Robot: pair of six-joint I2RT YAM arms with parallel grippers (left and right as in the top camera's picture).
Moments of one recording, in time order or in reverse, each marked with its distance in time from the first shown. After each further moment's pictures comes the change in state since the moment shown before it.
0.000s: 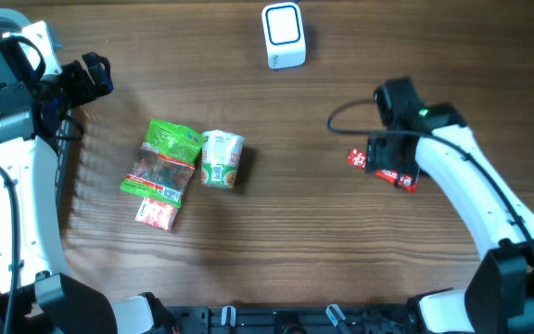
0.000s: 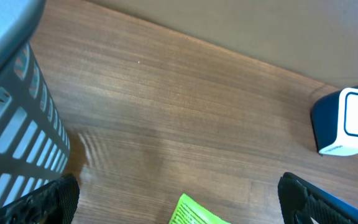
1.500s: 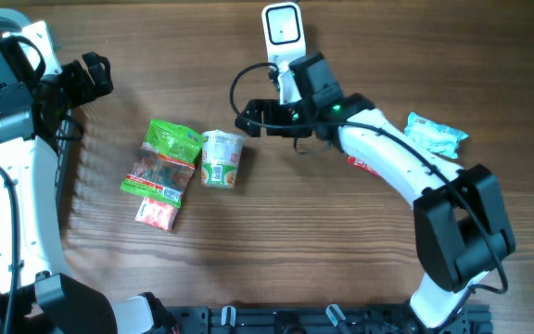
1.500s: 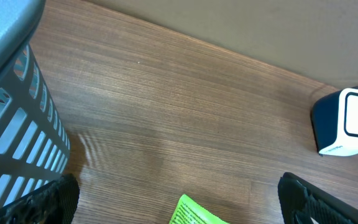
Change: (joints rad) left arm 0.000 0.000 0.000 -0.002 0.000 0.000; right arm 0.276 0.296 0.121 0.721 -0.741 0.158
